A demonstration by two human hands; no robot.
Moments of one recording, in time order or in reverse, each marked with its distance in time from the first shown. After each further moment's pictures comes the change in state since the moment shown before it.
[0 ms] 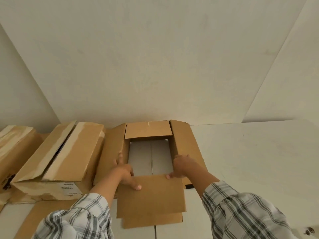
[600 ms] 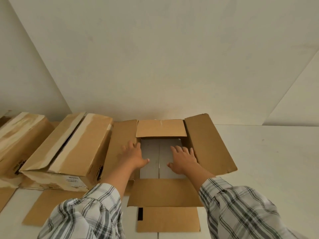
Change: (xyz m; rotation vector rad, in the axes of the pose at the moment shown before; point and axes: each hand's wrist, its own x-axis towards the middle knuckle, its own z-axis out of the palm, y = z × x) left_hand 0.036 0.016 -0.019 -0.134 0.399 -0.054; right_hand 0.055 -0.018 0.000 0.091 0.190 -0.096
